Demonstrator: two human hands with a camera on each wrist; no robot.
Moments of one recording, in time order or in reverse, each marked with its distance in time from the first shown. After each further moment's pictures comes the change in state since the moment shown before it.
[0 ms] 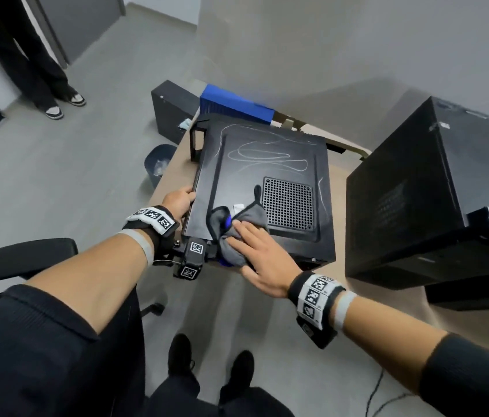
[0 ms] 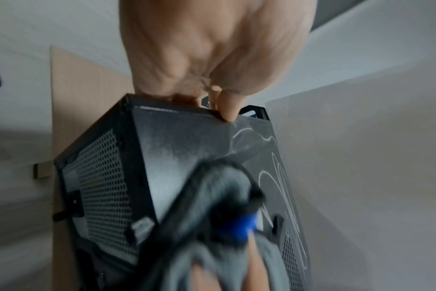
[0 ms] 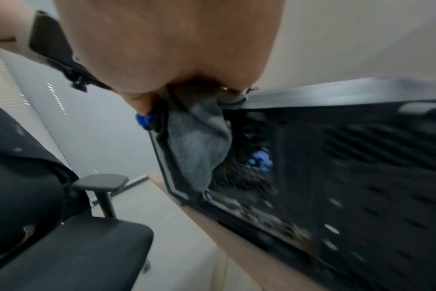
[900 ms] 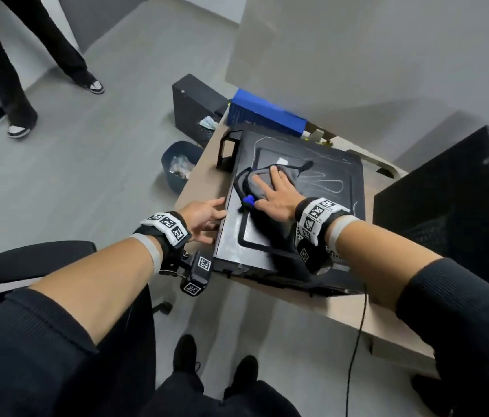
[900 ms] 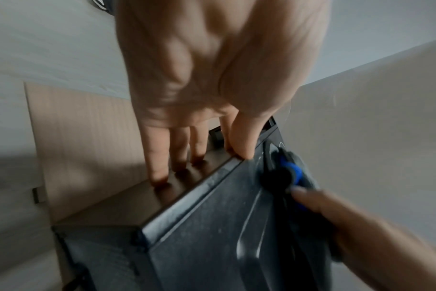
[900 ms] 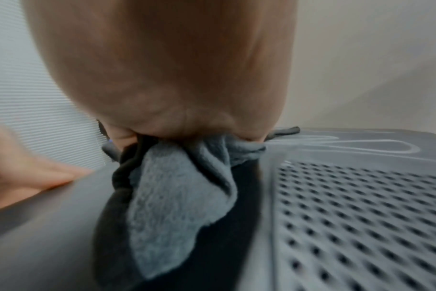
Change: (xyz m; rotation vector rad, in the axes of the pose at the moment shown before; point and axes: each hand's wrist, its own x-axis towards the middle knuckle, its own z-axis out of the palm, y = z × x) left_hand -0.004 0.024 -0.030 -0.038 -0.316 -0.265; right_hand 0.174 0.046 -0.072 -0.082 -0.298 0.429
